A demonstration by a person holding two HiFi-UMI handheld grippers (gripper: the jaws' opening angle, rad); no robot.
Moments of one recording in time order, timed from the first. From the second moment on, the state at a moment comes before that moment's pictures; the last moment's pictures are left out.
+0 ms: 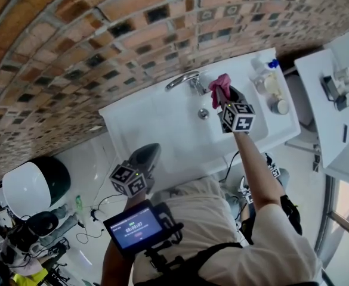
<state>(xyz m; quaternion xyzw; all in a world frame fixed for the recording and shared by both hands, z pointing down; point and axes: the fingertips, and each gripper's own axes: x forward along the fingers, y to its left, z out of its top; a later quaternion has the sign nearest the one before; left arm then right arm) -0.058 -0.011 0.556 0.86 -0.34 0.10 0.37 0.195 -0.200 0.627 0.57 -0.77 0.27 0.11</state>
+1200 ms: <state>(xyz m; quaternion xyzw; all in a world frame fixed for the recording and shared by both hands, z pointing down) -0.089 -0.004 0.549 0.84 -0.38 0.09 0.37 0.076 -0.182 0.788 0.19 -0.63 -0.15 0.74</state>
